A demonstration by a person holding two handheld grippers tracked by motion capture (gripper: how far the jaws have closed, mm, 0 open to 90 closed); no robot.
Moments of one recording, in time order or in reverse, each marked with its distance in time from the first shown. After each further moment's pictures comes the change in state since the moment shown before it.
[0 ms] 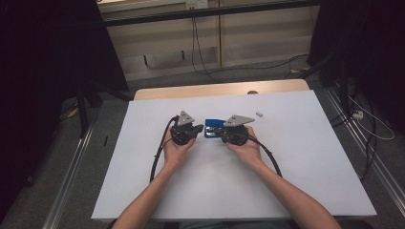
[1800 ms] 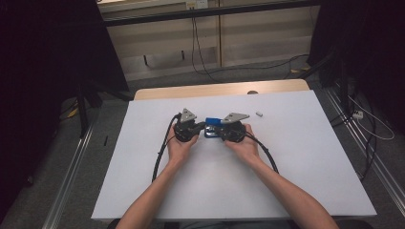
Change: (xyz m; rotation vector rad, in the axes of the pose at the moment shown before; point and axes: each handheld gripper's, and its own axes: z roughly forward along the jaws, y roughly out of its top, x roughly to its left) left arm 0.002 0.006 0.013 -0.019 0.004 -0.031; right arm -0.005 0.004 0.011 0.083 -0.046 0.008
